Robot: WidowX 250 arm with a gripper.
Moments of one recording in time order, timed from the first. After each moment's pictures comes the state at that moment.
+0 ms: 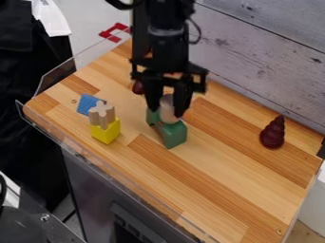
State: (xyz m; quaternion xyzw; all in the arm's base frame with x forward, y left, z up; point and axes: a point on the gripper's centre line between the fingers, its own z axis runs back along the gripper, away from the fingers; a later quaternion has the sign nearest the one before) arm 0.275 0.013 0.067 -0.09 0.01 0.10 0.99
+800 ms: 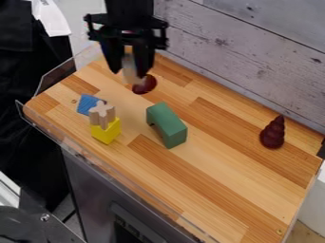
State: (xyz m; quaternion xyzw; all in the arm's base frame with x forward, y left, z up) arm 0.250 0.066 0.108 -0.06 -0.02 0.15 0.99
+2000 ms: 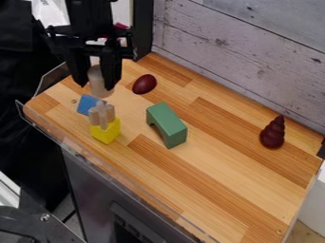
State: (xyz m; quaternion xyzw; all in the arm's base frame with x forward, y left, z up) arm 0.217 0.080 0.100 -0.07 0.03 0.19 0.98
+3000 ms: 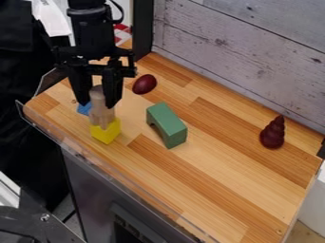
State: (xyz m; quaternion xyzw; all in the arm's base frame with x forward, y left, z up) arm 0.210 0.077 0.075 -0.09 0.09 0.19 0.97
